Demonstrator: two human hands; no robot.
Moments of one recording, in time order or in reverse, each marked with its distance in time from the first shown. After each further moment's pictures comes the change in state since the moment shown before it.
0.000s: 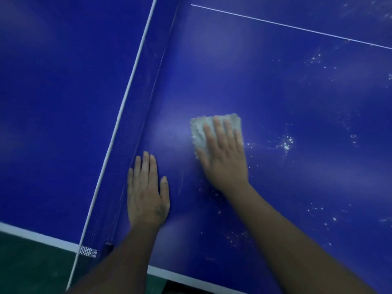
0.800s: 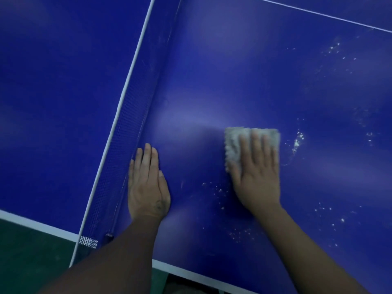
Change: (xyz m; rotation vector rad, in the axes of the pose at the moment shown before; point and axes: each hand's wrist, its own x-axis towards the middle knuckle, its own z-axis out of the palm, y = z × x) left_hand -0.001 -0.004 0.003 -0.009 -0.012 -0.036; right_hand -0.060 0.040 -0.013 -0.079 -0.077 0.100
